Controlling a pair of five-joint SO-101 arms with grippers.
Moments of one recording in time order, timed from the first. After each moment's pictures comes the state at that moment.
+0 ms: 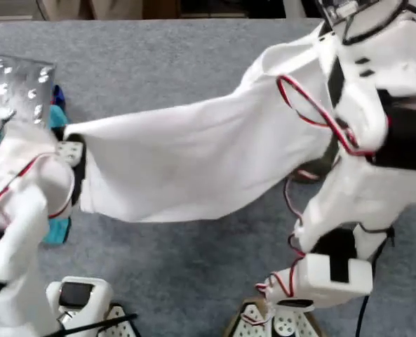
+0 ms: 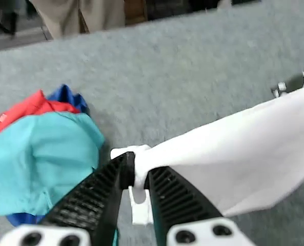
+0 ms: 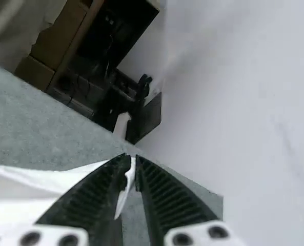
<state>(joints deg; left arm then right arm) -1.3 -44.7 -12.6 98.1 -16.7 3.3 1.5 -69.8 92.4 29.0</state>
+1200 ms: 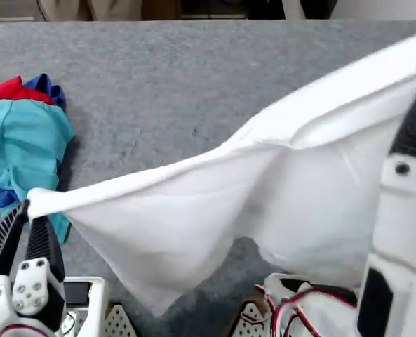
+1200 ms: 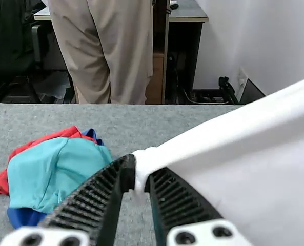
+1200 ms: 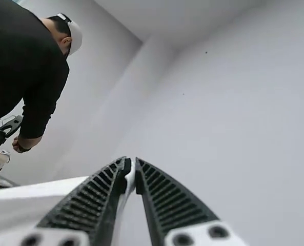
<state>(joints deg) -5.1 -78.3 0.2 100.2 -9.5 3.2 -20.4 -80.0 74.5 26.2</state>
